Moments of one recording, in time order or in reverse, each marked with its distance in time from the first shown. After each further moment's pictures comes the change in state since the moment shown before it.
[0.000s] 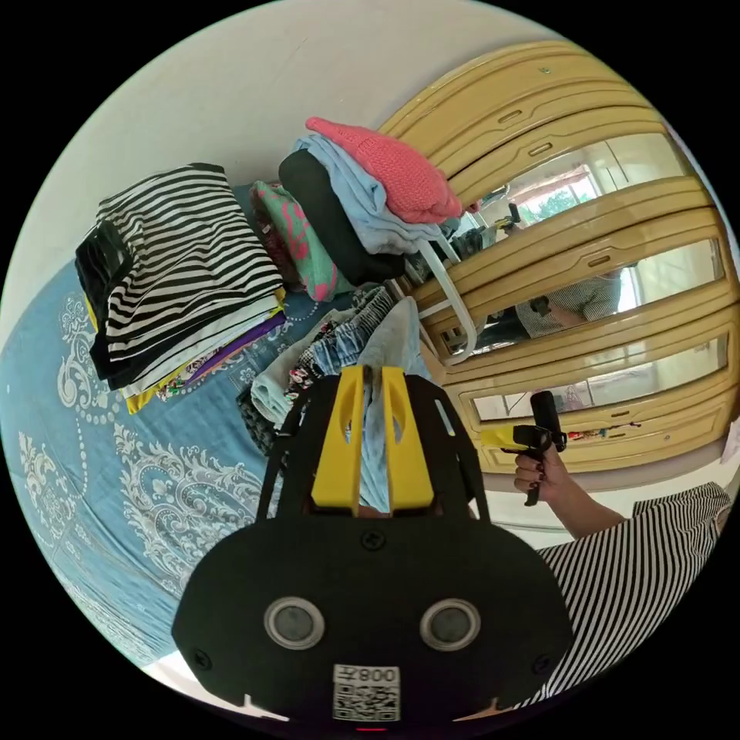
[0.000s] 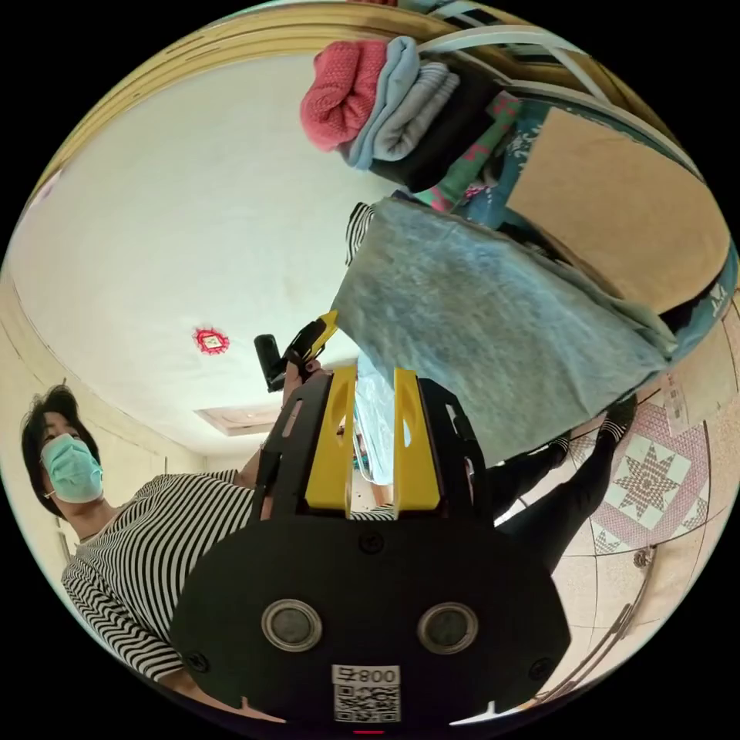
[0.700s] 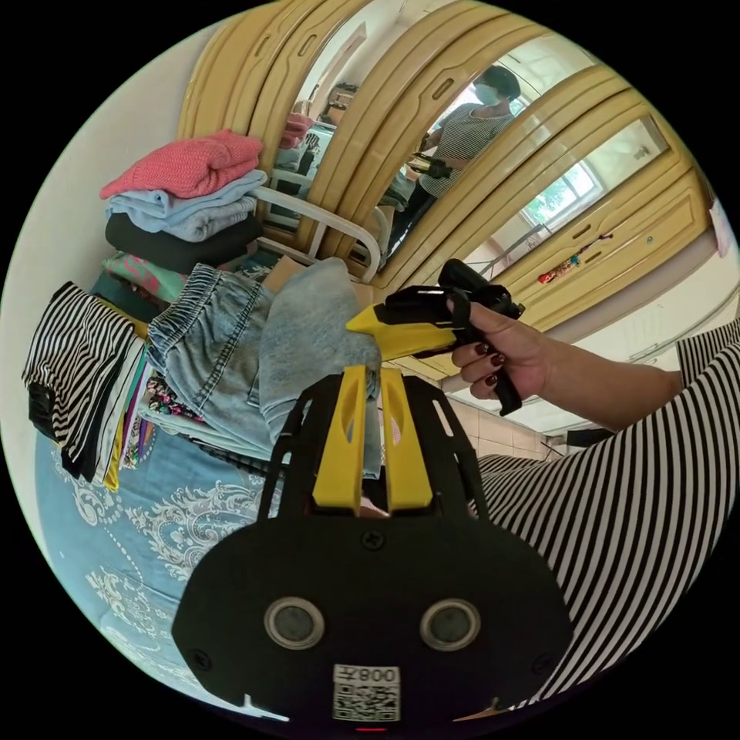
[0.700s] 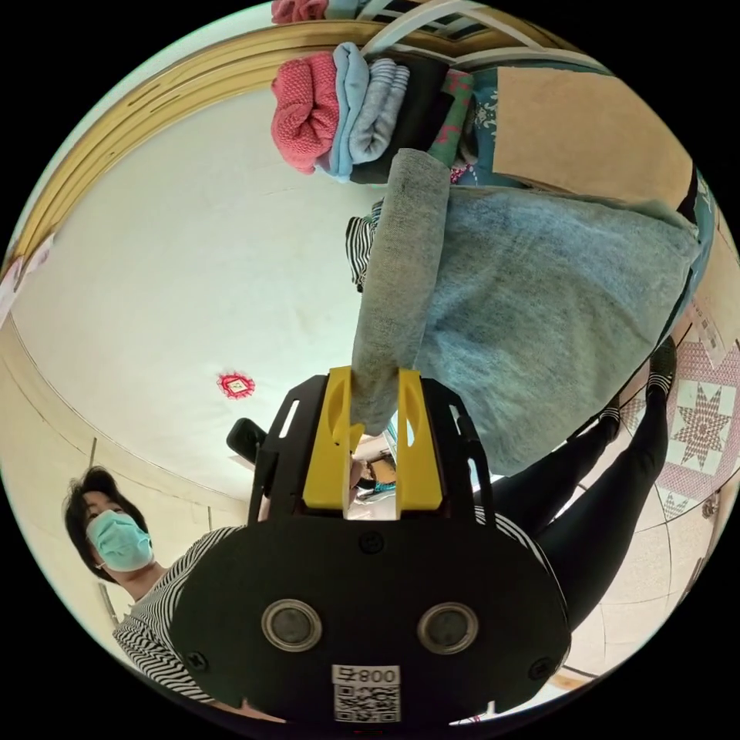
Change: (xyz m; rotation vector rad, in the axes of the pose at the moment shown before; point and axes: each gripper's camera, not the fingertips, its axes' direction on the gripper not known) left arm 0.143 0.141 0.008 -0.206 -0.005 0.535; right arm -0.006 0.037 0.053 0.109 -0.123 0.191
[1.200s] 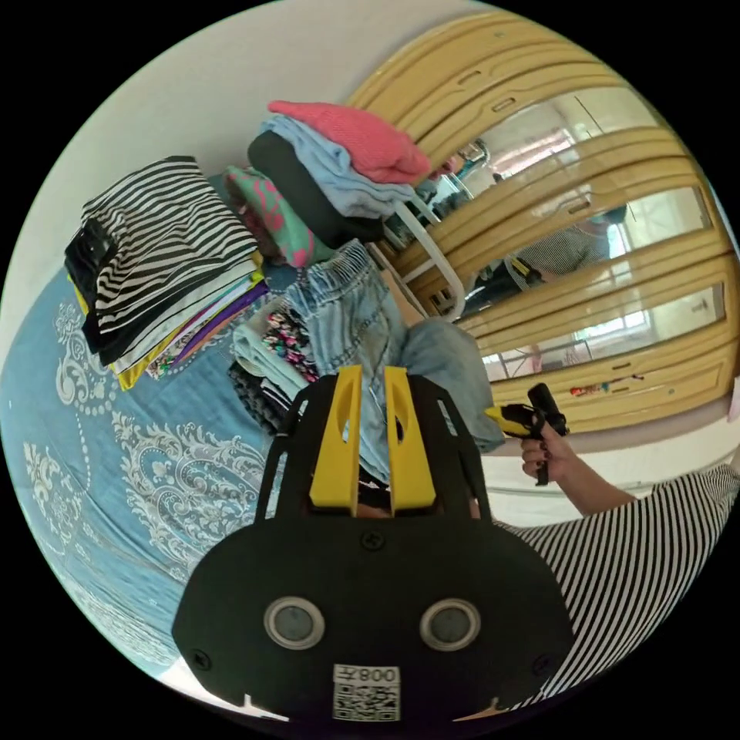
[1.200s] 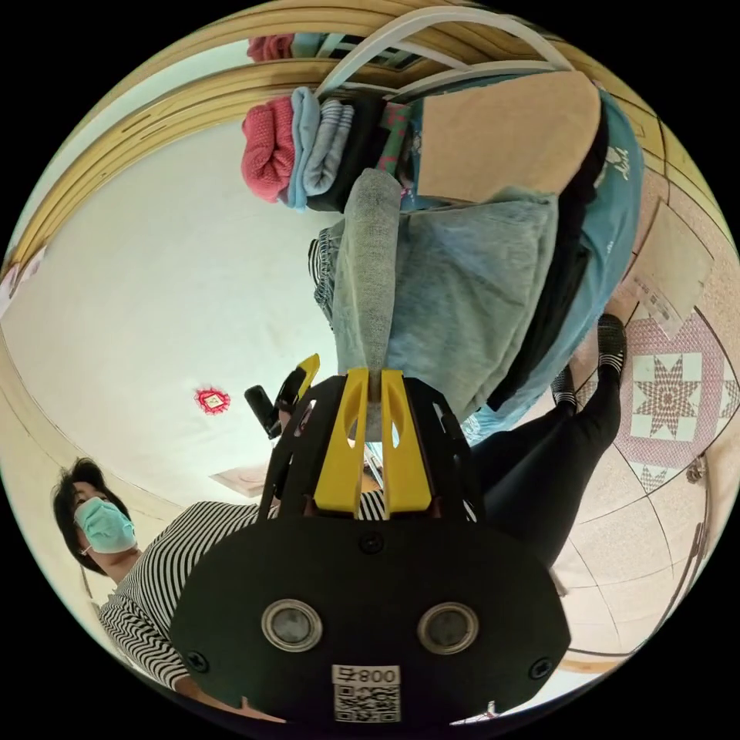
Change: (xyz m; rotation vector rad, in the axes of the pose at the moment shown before) left arm -0.130 0.064 -0.052 0.124 0.001 -0.451; right arm 0.047 0.047 -0.022 0.077 0.103 0.062
